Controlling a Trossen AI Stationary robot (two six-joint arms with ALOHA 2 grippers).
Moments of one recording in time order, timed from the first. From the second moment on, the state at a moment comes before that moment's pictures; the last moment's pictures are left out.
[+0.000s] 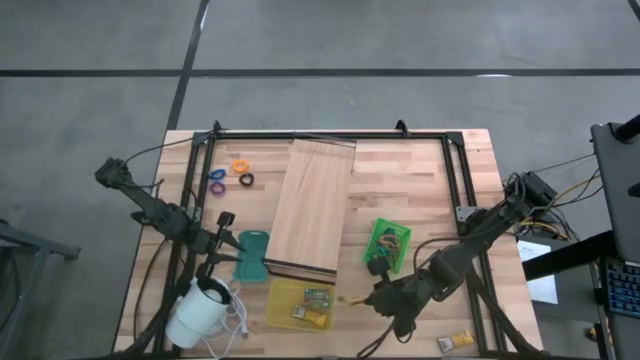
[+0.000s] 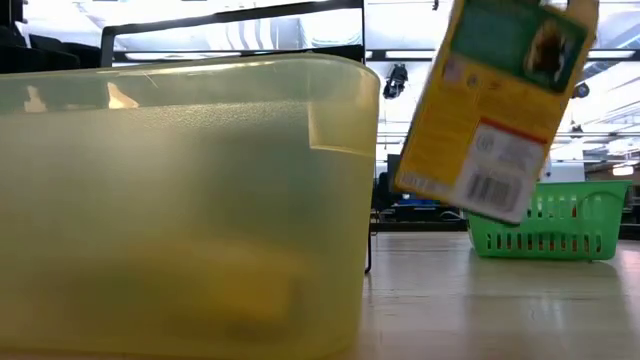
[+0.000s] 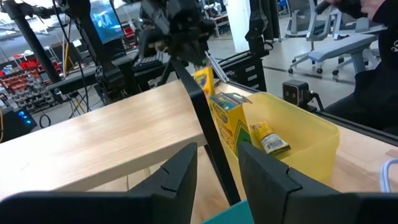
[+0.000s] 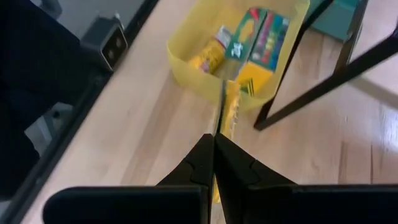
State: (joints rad) left arm -0.63 0.17 0.00 0.06 -0.25 0.26; right arm 0.68 1.59 1.13 -0.41 0.27 0.21
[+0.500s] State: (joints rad) left arm -0.63 0.17 0.00 0.05 -0.25 0.26; right arm 0.68 1.59 1.30 -0.40 0.28 0.21
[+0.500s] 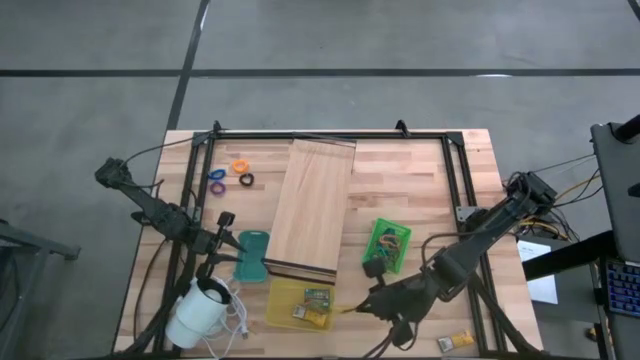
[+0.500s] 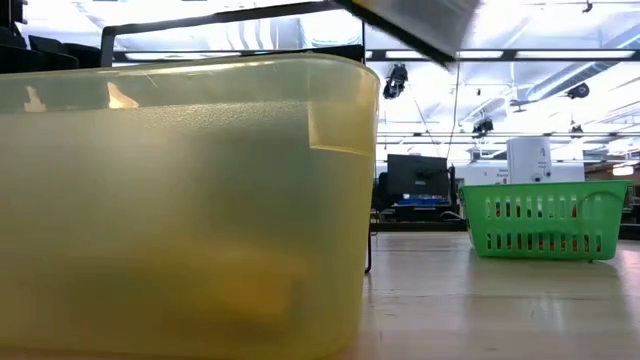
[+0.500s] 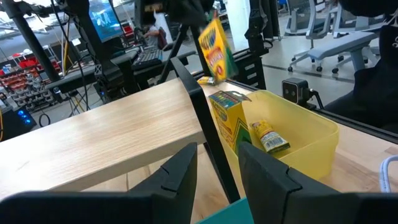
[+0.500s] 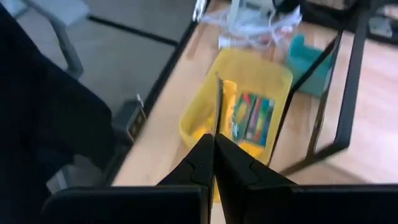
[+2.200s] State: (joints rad) left arm -0.63 0.18 0.00 0.05 -0.25 0.26; right arm 0.56 2.14 1.76 -0.30 0.55 0.24
